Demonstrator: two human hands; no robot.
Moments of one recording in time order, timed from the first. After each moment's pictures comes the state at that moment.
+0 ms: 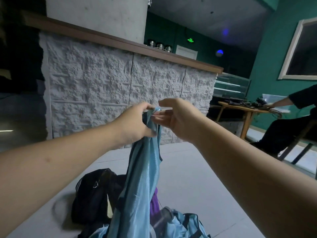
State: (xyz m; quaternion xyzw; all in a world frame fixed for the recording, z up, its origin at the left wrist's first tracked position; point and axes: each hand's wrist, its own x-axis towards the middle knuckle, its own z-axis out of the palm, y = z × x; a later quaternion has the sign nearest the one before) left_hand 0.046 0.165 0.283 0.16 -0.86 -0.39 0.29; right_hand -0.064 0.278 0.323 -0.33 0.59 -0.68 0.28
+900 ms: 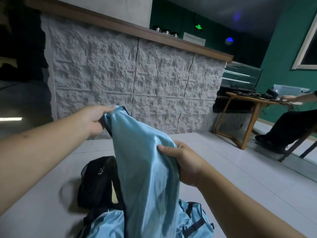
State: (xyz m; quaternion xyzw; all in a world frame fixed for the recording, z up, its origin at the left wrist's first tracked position) left_hand 0.056 0.050 0.230 0.32 -0.48 -0.74 0.34; right_hand -0.080 0.301 0.176 -0.39 0.51 -0.61 0.46
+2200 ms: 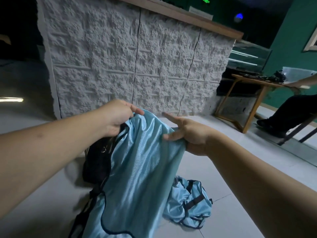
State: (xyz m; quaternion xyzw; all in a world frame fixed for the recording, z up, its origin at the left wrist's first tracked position) left_hand 0.060 0.128 0.196 0.32 -0.65 -0.65 0.23; right_hand -0.102 0.290 0.186 -0.35 0.60 -0.53 0.49
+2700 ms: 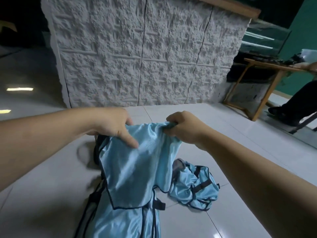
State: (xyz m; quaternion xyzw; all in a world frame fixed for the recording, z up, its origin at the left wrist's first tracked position) left_hand 0.110 0.116 0.167 0.29 -0.91 -0.29 -0.06; right_hand -0.071 0.278 0.152 -0.48 0.81 -0.30 0.15
